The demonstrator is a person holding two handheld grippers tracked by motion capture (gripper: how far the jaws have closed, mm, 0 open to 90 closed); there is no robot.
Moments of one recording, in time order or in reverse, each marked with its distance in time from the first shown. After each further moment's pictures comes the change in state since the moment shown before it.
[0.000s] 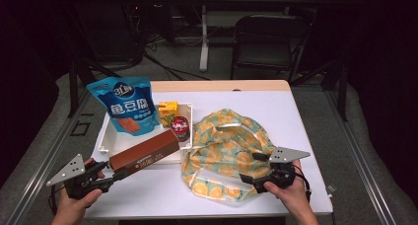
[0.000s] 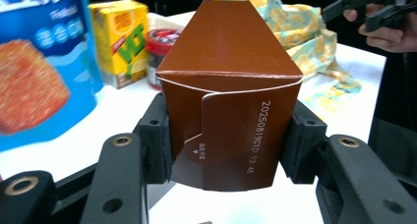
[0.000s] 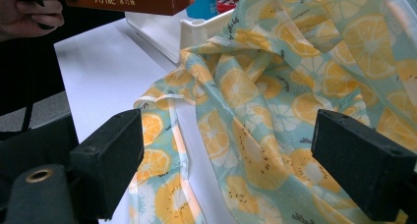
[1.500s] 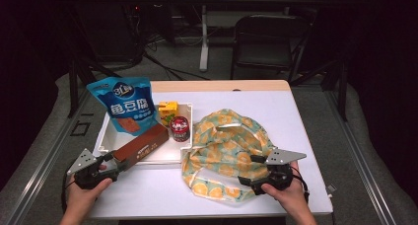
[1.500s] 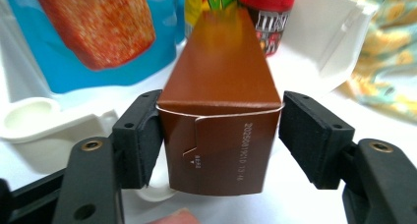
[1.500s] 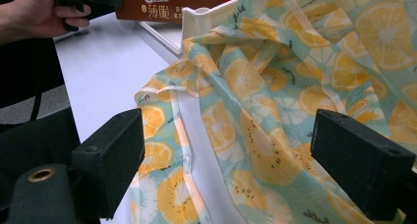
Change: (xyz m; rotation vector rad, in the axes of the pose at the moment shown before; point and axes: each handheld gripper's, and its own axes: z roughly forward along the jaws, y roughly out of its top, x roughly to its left) left arm 0.024 -0.022 0.025 0.075 0.242 -0.093; right arm 0.003 -0.004 0.006 0.028 0.007 -0.010
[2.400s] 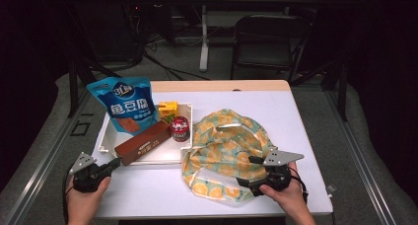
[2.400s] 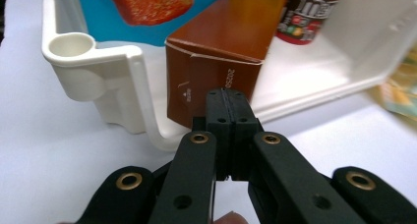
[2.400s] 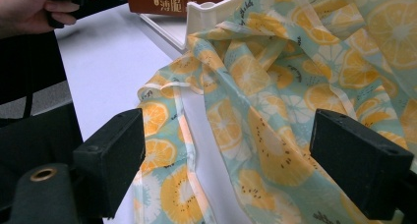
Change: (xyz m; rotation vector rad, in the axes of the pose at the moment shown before) left arm -0.012 0.002 0.002 0.111 0.181 -0.174; right arm 0.003 -0.001 0.003 0.016 0.005 -0.015
